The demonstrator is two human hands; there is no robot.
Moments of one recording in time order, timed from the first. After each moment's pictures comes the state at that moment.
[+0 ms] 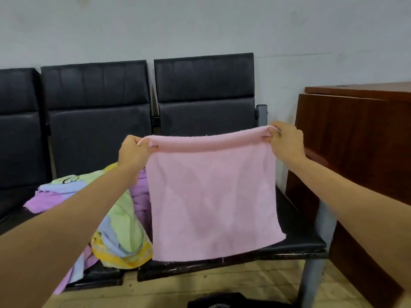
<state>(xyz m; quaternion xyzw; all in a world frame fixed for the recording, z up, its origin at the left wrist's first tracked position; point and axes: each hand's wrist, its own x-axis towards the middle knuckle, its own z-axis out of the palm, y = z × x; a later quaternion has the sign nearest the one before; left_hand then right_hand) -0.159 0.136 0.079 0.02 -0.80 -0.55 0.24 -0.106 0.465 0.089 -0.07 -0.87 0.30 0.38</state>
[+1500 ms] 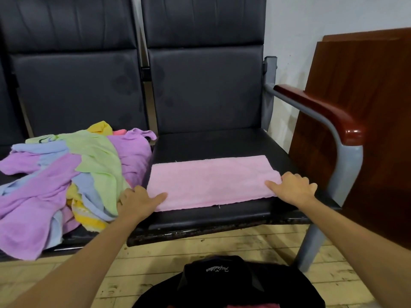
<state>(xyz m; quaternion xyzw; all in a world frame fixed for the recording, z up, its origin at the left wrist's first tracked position) -0.142 0.125 -0.141 0.12 -0.97 -0.20 -0.02 -0.102 0.484 -0.122 -0.26 -0.96 0.12 0.02</state>
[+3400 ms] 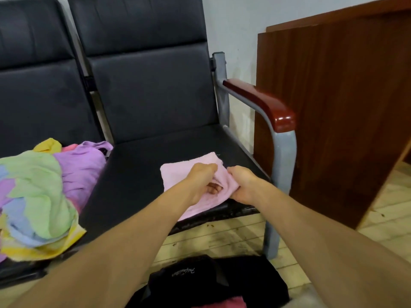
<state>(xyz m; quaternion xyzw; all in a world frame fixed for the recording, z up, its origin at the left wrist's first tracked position) -0.100 0.393 -0.075 -0.02 -0.77 -0.60 -0.22 -0.085 0.499 -0.105 -0.27 -0.54 0.79 -0.04</state>
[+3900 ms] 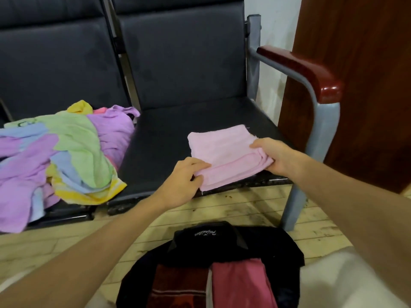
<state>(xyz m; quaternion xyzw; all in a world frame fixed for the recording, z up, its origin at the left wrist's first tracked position) -0.069 0.245 -0.127 -0.27 -0.91 -0.31 -0.03 -0.082 0.491 -0.109 -0.27 -0.63 0.72 -0.04</state>
